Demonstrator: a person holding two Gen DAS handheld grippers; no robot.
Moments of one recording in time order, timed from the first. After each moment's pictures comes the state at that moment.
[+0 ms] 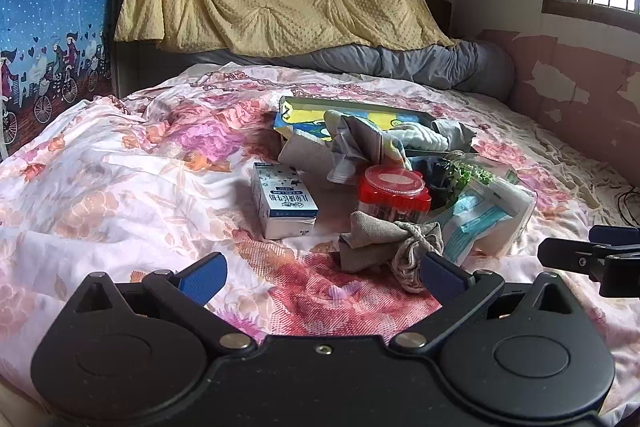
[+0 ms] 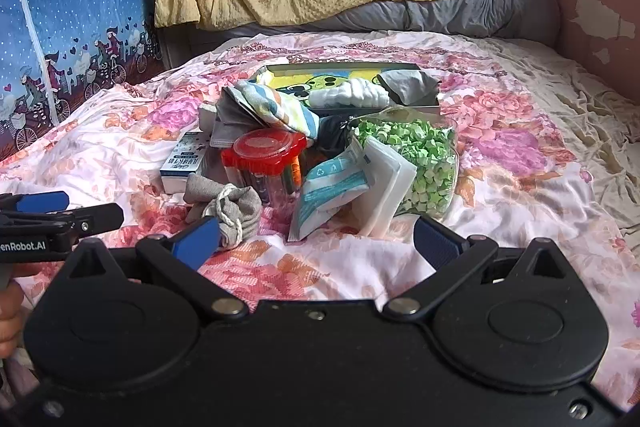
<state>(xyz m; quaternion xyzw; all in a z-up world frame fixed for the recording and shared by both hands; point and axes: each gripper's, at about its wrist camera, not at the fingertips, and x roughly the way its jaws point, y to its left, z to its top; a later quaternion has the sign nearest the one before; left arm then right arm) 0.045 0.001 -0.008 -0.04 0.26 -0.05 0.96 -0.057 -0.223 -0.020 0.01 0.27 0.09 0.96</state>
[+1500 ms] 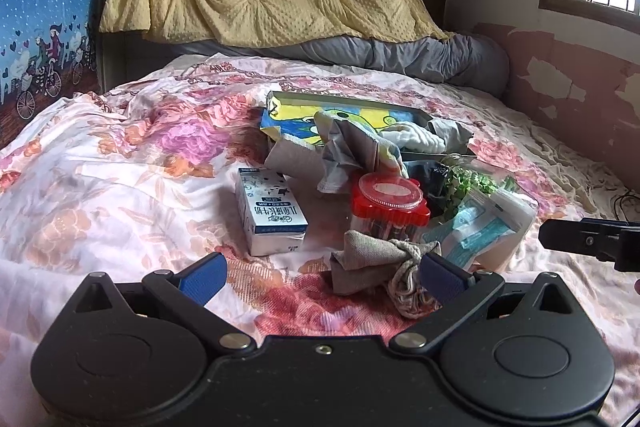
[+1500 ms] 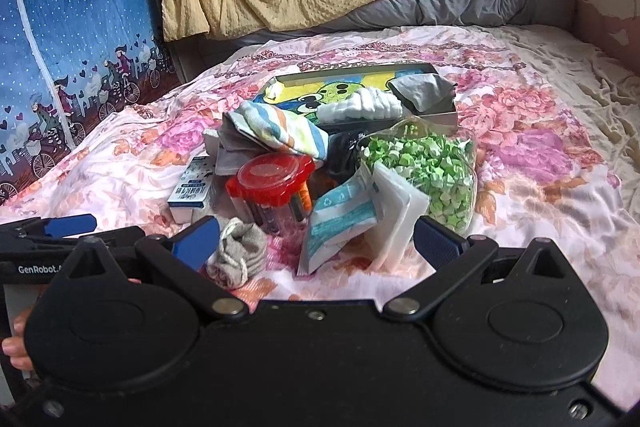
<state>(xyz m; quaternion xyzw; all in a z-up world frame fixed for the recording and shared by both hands) 0.081 -0.001 -0.002 -0.05 0.28 -0.07 0.96 -0.014 -0.238 -0.010 0.05 0.28 0.12 0.95</state>
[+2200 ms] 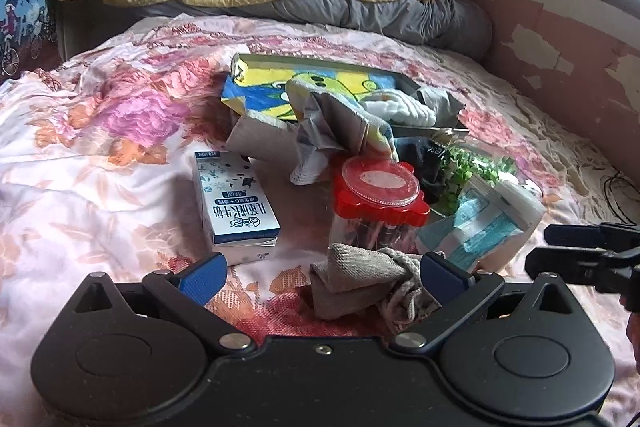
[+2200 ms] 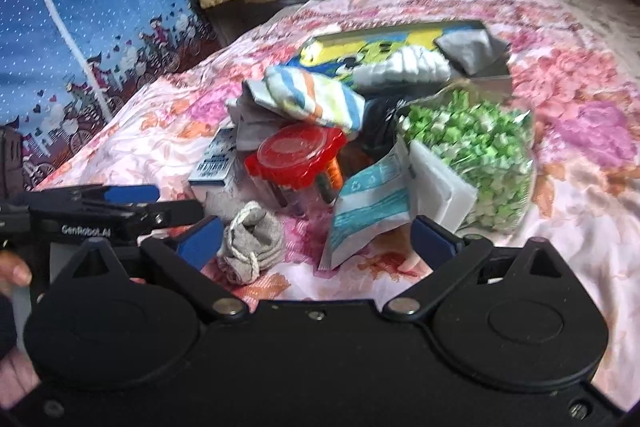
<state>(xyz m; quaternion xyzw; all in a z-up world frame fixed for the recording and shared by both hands) 0.150 -0.010 -0.018 -0.05 0.34 -0.12 0.93 0.032 -0.242 -0.029 0.07 0.35 0.21 0.91</state>
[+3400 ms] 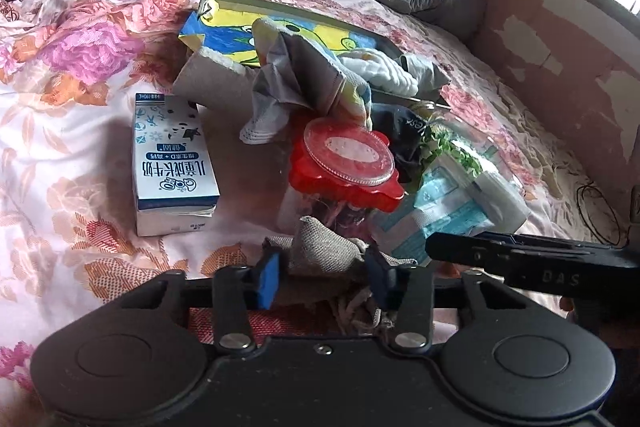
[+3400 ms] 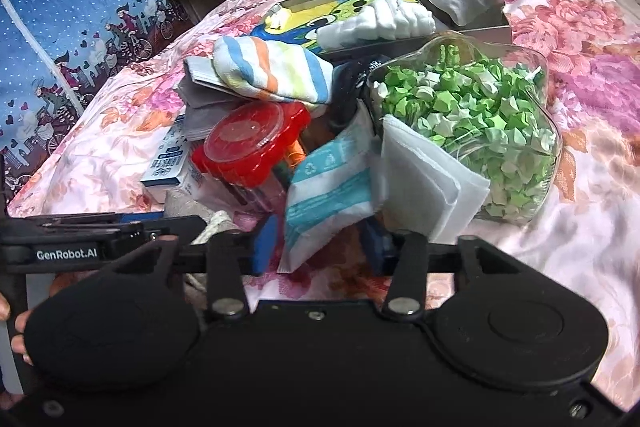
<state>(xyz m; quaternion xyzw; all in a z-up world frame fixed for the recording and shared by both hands) 0.183 -0.024 -0.043 -0.12 0.40 -0.17 0.89 0.085 -0.240 -0.064 0.10 0.39 0.17 0.90</state>
